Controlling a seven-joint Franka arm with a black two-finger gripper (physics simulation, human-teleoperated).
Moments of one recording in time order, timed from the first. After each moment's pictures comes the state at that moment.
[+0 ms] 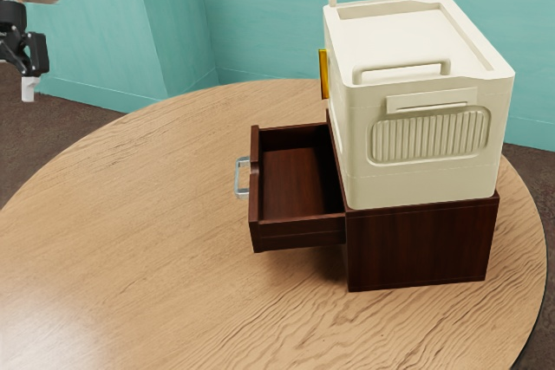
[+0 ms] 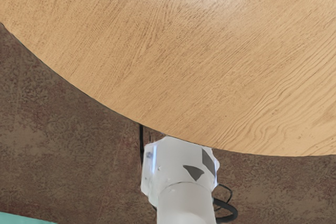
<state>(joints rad) -0.15 0.10 0.59 -1.30 0.01 0.90 0.13</state>
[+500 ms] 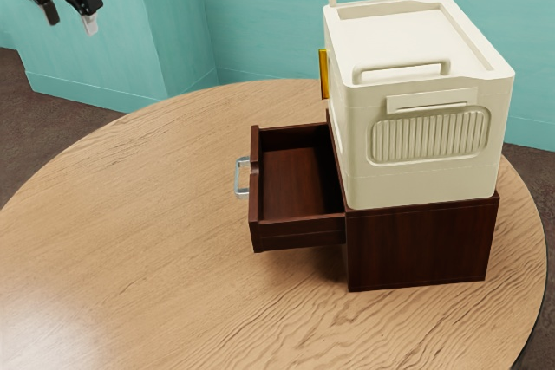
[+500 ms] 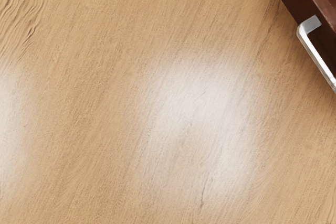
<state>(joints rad) -0.25 0.06 0.44 -1.21 0.04 1.34 0.24</state>
